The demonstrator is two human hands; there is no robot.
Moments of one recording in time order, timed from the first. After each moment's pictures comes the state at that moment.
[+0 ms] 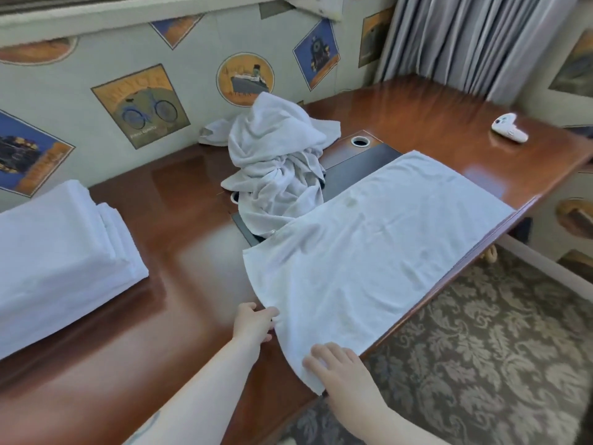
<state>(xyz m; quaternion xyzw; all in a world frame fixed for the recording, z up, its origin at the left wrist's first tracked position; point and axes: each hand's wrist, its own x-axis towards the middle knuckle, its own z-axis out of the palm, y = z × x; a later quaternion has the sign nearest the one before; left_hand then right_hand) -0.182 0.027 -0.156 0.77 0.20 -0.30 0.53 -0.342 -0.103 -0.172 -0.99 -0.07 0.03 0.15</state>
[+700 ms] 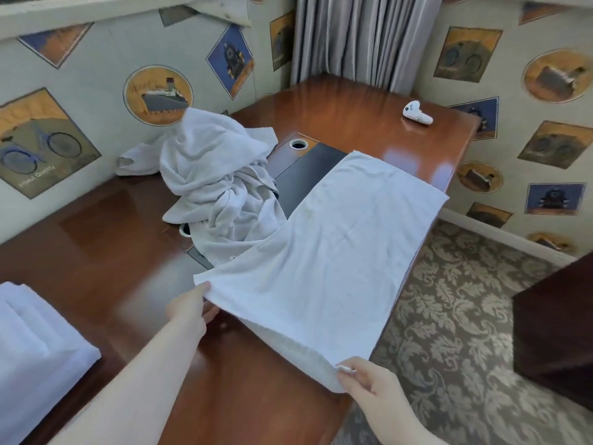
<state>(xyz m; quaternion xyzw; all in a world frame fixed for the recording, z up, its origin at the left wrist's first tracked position) -0.022 0.047 -0.150 0.67 0.27 -0.27 0.64 -0.341 -0.066 -0.132 -0.71 0.38 -0.03 0.59</state>
